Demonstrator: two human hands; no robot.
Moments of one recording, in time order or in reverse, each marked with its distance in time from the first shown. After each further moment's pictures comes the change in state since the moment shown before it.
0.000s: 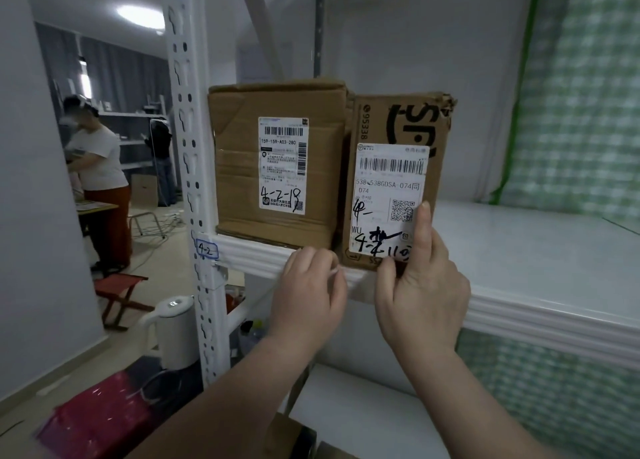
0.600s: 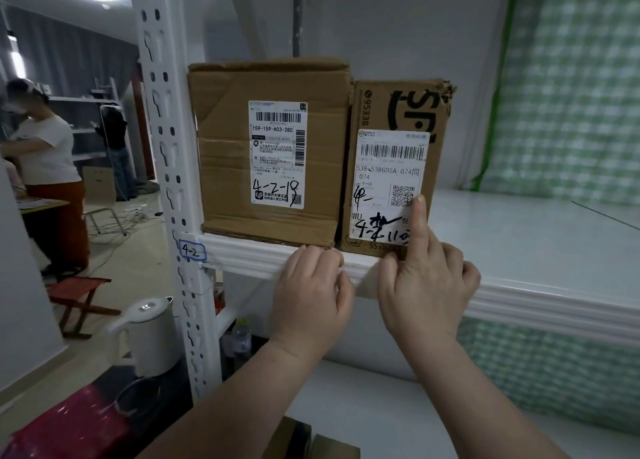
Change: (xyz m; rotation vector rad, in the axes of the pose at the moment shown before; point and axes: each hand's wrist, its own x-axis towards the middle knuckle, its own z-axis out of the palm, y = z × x) left_hand -0.001 -0.016 0.007 -0.016 0.052 0.128; right_hand -0.003 -0.008 0.021 -0.228 -0.007 0.147
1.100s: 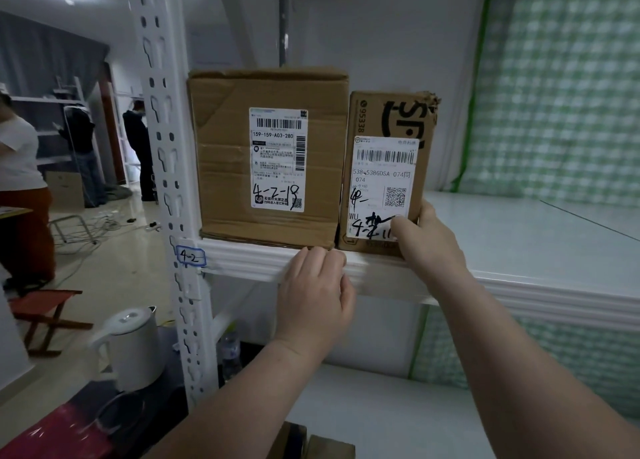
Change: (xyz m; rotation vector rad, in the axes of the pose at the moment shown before) left_hand 0.002 -0.002 -0.007 -0.016 -0.120 -0.005; right_hand 0.057 -0.010 -0.032 0.338 -0.465 0.349
